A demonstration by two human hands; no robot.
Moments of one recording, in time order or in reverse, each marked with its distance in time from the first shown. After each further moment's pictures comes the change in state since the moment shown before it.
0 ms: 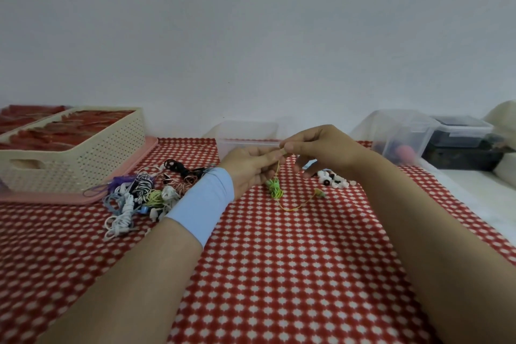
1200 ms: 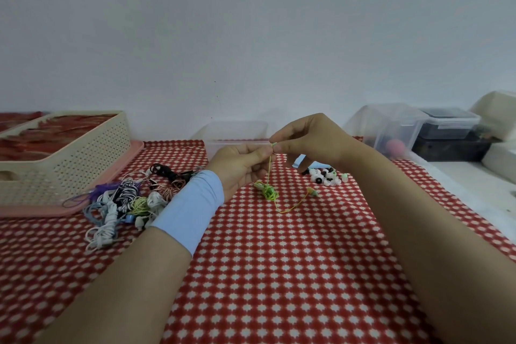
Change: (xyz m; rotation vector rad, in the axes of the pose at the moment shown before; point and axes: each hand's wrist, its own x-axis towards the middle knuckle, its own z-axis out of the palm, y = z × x) left_hand 0.001 0.002 0.001 0.018 0.031 0.045; right_hand 0.004 -0.005 -0.004 -0.155 0.047 -0.095
